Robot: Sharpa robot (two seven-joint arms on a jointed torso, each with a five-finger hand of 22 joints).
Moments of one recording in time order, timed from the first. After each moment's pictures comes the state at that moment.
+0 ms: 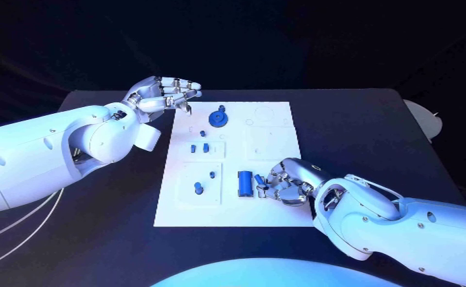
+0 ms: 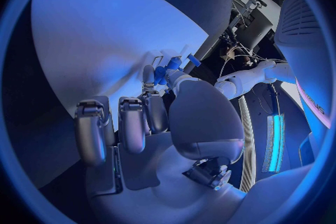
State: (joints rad) left arm 1.21 -0.95 -0.03 1.53 -0.11 -0.12 0.28; left_hand 1.55 -0.22 0.44 0.25 0.24 0.87 0.21 0.23 0.27 0.95 0.15 0.32 0.10 1.04 0.06 1.06 0.40 0.18 0.96 0.15 0.86 0.64; right arm 0.97 -0.96 -0.14 1.93 -1.41 -0.49 -0.46; right_hand 1.15 -0.07 0.30 0.29 0.32 1.04 0.04 0.42 0.65 1.46 -0.03 1.33 1.31 1.47 -0.08 1.52 1.31 0.01 1.47 0.03 1.57 1.31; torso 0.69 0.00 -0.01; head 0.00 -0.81
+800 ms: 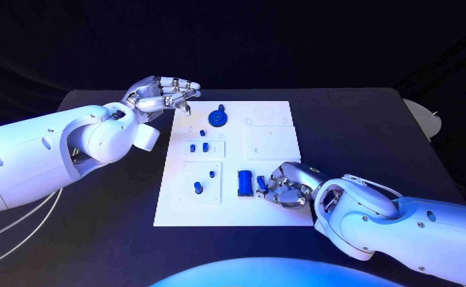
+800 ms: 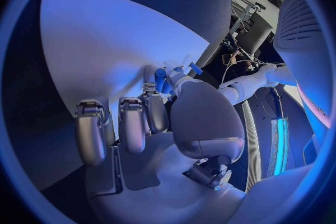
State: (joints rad) left arm 1.21 -0.95 -0.03 1.54 -0.11 -0.11 0.28; left_hand 1.55 -0.21 0.44 0.25 0.24 0.87 0.21 0.23 0.27 0.95 0.15 0.32 0.10 1.04 0.06 1.06 0.40 0.18 0.96 0.15 0.86 0.64; right arm 0.97 -0.96 -0.14 1.93 -1.41 -0.42 -0.49; right_hand 1.07 -0.09 0.27 0.30 0.32 1.05 0.04 0.42 0.65 1.46 -0.03 1.33 1.31 1.47 -0.08 1.52 1.31 0.01 1.47 0.03 1.57 1.31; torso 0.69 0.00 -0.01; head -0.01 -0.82
